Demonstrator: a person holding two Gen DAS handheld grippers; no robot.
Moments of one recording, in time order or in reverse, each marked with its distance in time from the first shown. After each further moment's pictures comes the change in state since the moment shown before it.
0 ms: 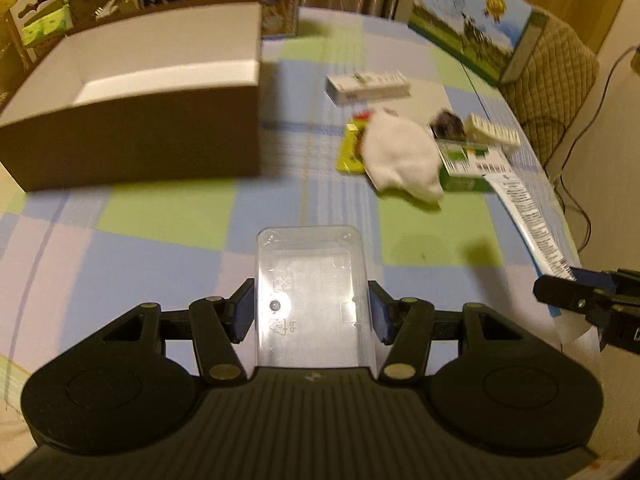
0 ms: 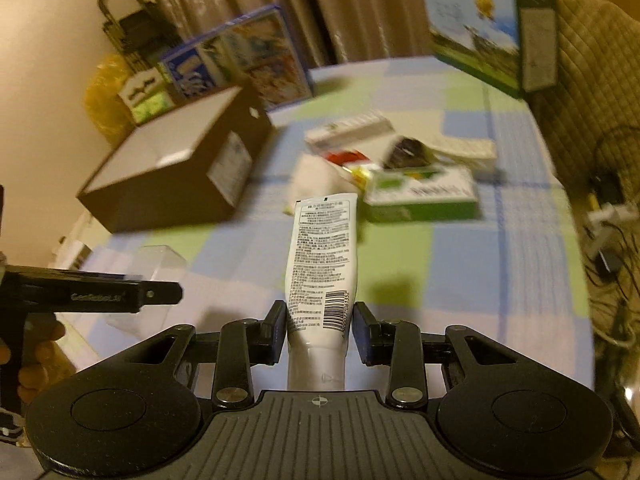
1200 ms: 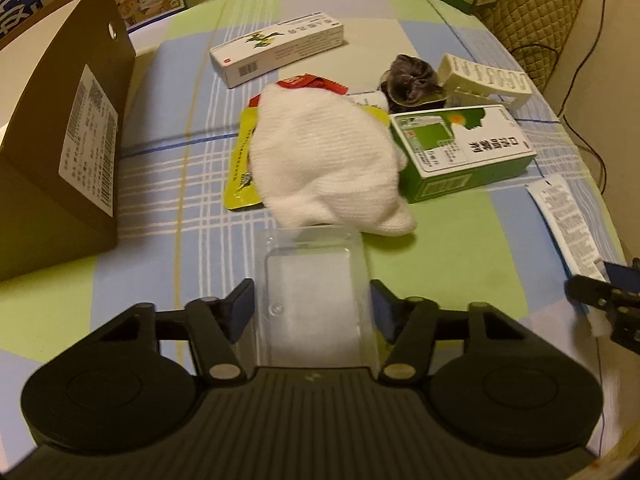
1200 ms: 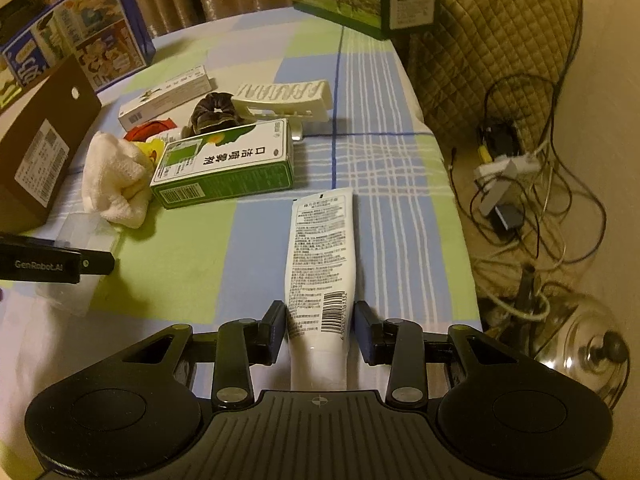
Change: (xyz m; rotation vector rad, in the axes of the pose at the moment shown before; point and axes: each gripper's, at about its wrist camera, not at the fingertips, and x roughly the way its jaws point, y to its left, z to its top) left arm 0.141 -0.083 0.054 0.221 0.129 -0.015; right arm 0.058 -0.121 -0.003 0.108 0.108 -0.386
